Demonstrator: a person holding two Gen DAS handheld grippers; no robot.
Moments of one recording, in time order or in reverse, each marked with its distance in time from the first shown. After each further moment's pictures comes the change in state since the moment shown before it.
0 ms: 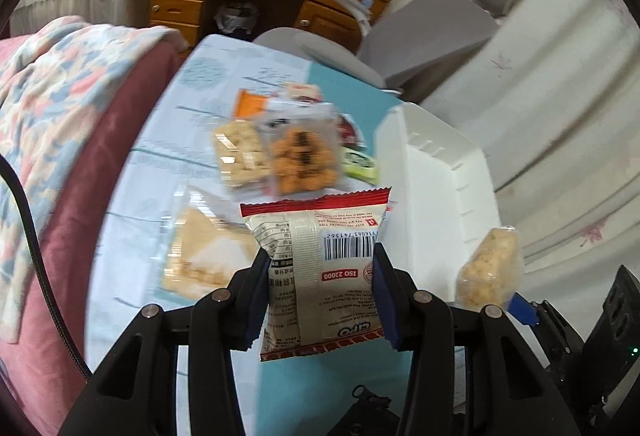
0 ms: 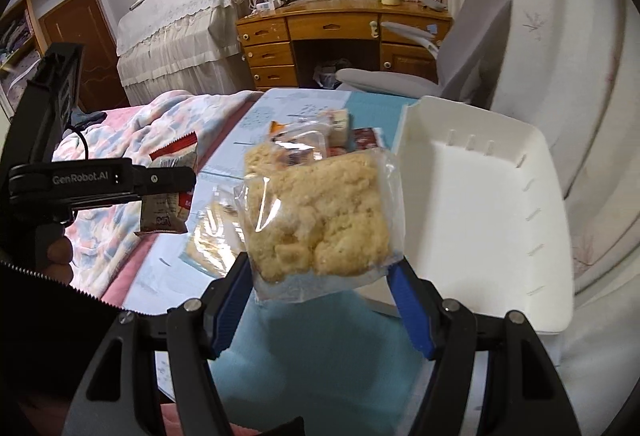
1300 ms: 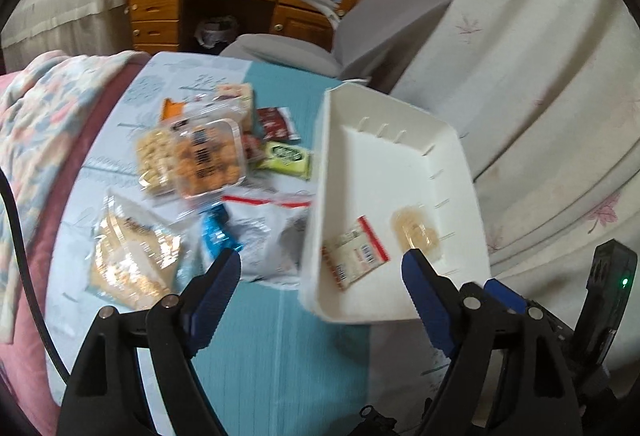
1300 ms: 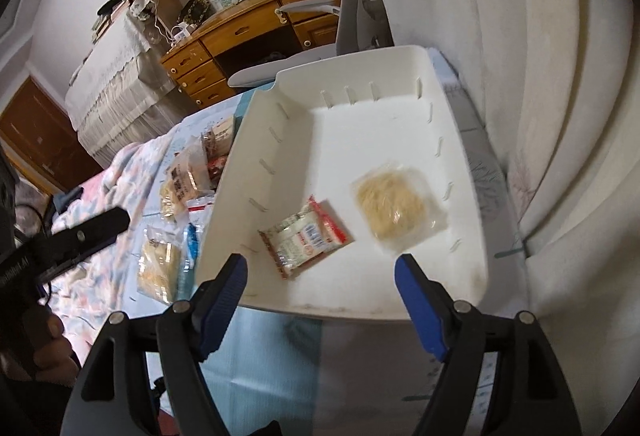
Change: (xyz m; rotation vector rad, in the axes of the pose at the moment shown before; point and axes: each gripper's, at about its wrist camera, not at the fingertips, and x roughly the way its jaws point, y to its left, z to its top) left arm 0.040 -0.109 -0.020 0.075 -0.022 0.081; right arm 0.008 -0.146 -0.024 0.368 0.059 0.041
